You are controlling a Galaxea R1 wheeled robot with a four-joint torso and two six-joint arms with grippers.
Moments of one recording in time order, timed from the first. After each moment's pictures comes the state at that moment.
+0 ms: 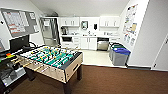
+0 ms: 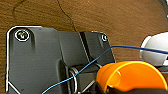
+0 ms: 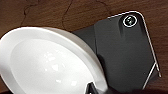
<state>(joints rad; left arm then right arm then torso) 1.53 2.74 -2.32 0.92 -0.25 -0.81 -1.55 2.82 -2.39 -0.06 0.18 0.17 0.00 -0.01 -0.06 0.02</state>
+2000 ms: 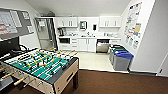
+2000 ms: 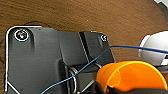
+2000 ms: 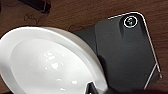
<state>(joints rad) 1.54 2.74 -2.31 0.93 -0.26 -0.81 -1.55 2.83 -2.39 -0.06 0.18 0.17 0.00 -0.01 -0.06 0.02</state>
